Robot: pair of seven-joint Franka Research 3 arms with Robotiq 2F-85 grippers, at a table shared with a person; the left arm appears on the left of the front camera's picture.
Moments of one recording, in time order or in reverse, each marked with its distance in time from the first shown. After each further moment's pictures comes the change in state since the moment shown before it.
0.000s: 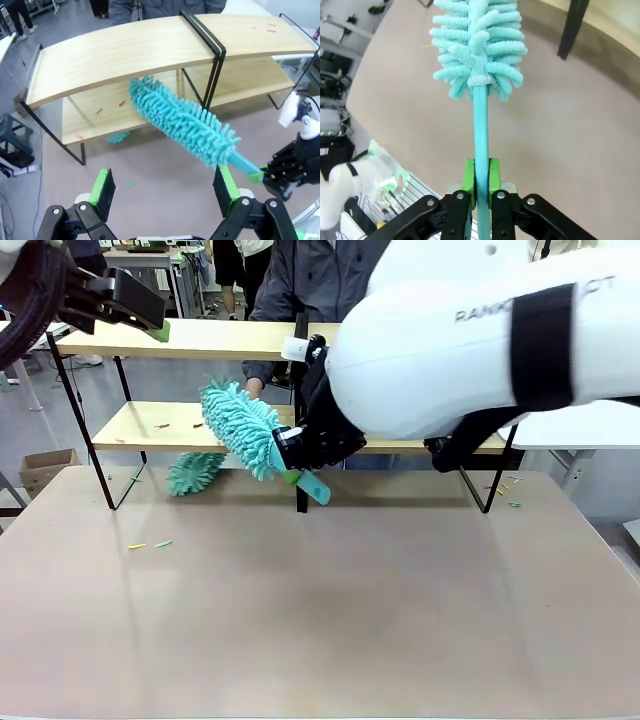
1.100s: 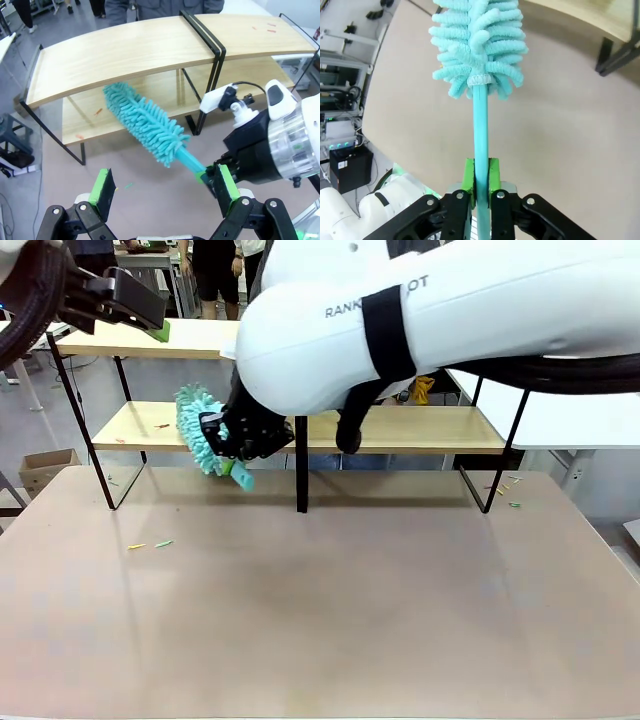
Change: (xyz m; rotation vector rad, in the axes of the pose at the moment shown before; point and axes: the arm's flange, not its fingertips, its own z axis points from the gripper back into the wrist) left arm 0.000 0.000 0.000 0.000 0.000 0.000; right arm 0.070 0.059 -0.061 0.032 0.080 -0.116
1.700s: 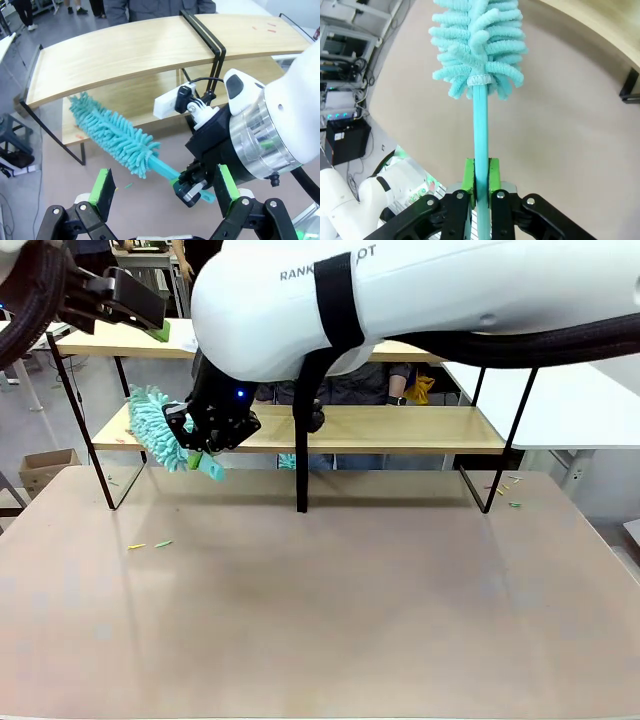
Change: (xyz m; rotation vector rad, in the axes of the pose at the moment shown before) left arm 0.000 0.000 0.000 0.000 0.000 0.000; right arm 0.031 0.035 -0.008 0.045 0.082 0.147
